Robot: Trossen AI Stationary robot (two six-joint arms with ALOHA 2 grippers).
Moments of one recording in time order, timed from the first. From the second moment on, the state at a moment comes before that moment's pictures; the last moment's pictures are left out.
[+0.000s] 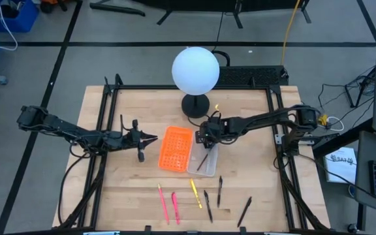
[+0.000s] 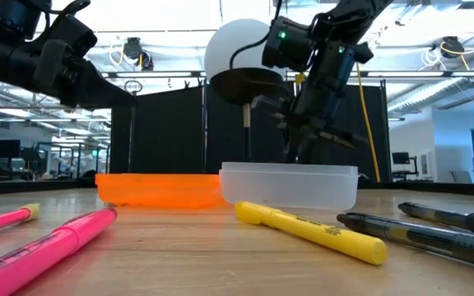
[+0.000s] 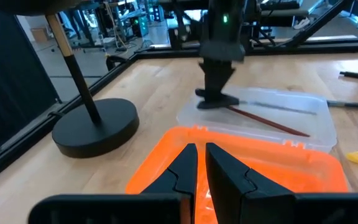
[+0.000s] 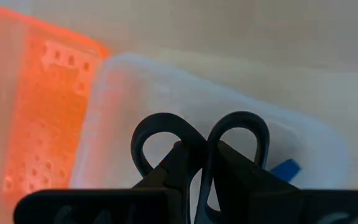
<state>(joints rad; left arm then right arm) -0.19 0.89 0.13 0.55 -0.42 0.00 -0.07 1.76 1.05 -0.44 0.13 1.34</state>
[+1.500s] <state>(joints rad) -0.19 0.89 0.13 0.51 -0.36 -0.09 0.73 1.60 1.05 -0.63 0.24 2.00</state>
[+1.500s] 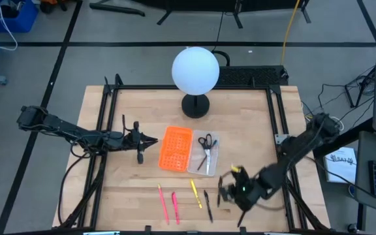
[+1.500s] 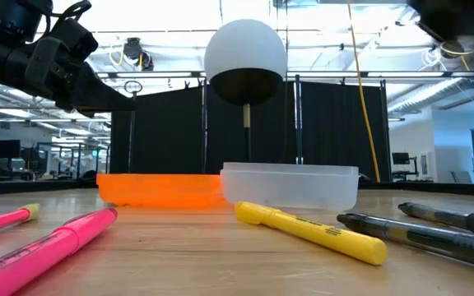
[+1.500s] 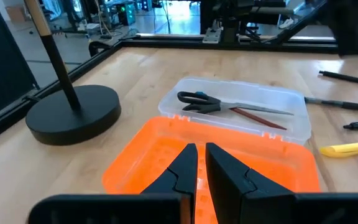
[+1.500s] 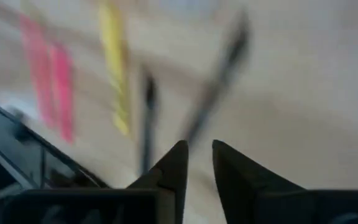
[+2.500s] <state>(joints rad) -0.19 0.89 0.13 0.47 -0.36 -0.08 0.87 1.68 1.09 -0.60 0.00 1.89</state>
